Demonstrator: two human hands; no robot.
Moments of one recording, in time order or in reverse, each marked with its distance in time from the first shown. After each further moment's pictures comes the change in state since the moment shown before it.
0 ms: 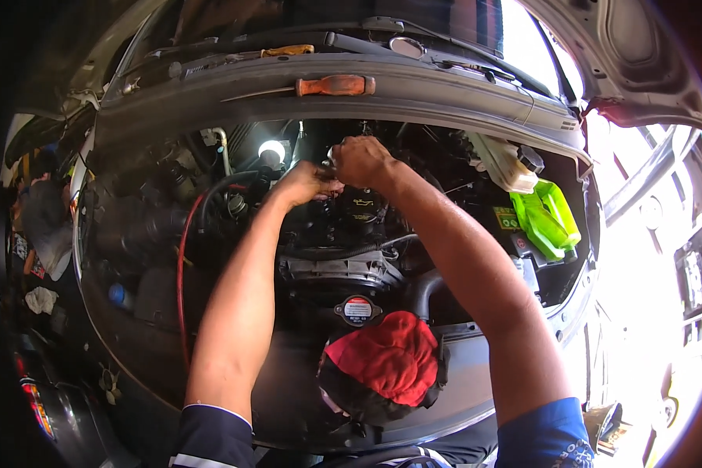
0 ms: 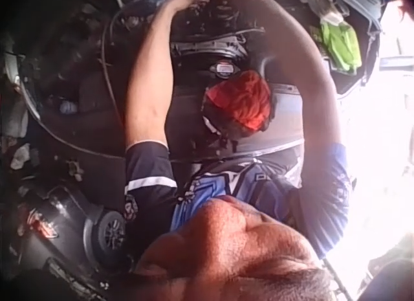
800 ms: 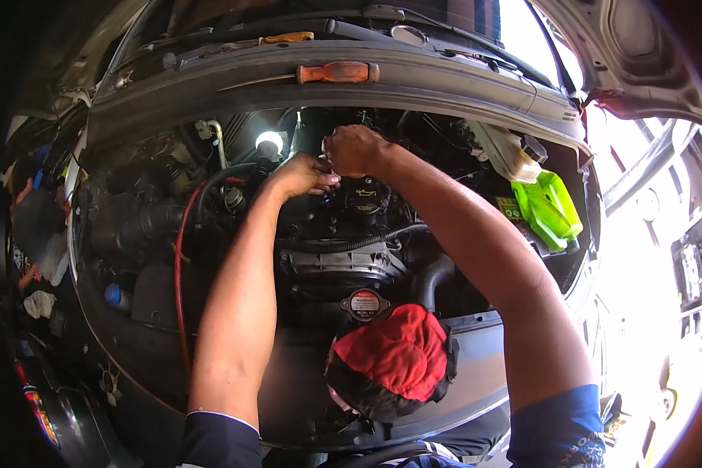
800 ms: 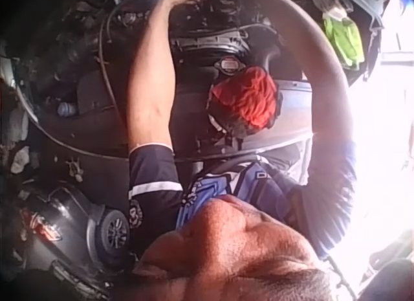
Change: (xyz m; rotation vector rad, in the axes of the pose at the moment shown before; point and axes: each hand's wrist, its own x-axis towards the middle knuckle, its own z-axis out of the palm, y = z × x) left_hand 0.001 -0.007 -0.006 -0.035 -0.002 -0.056; right_hand 0.011 -0.003 0.007 -0.004 -0.055 -0.099
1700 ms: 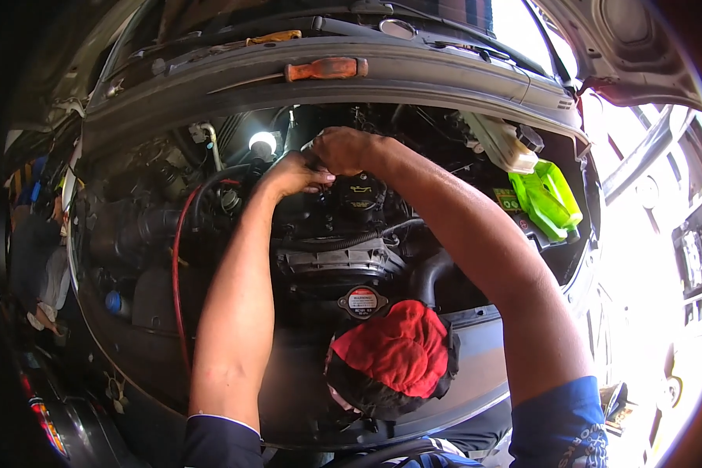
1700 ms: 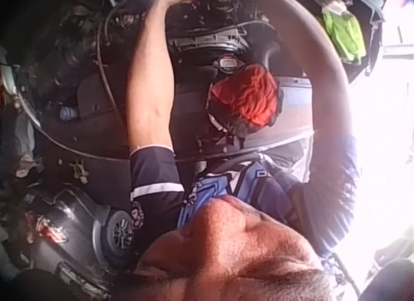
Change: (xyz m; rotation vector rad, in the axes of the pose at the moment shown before) left_hand 0.001 -0.002 0.002 0.002 0.071 0.066; right_hand 0.007 0.007 0.007 -0.170 0.020 -0.394
